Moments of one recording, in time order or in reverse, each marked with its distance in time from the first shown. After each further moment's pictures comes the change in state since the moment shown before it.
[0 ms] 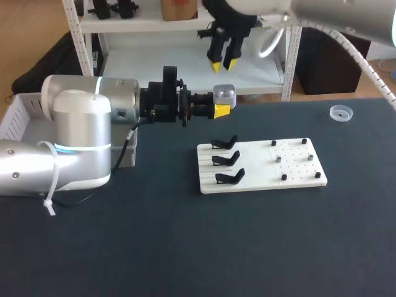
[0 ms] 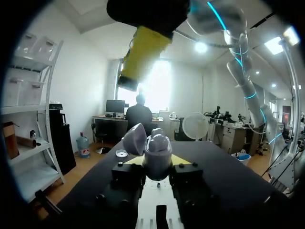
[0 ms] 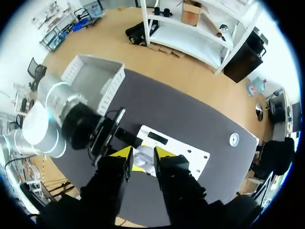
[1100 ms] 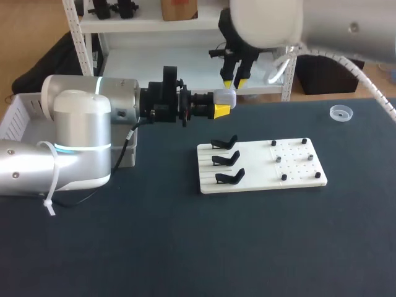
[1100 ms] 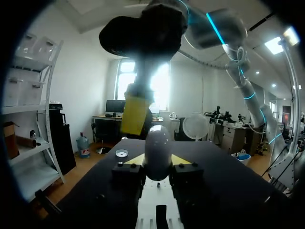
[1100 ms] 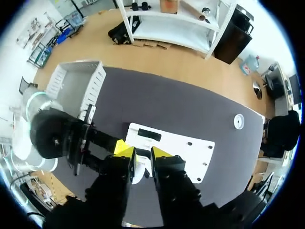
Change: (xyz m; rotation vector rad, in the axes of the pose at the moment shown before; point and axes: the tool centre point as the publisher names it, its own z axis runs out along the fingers) left arm 0.000 0.000 0.000 0.000 0.000 0.000; right arm 0.017 -0.030 0.036 0.006 0.006 0.191
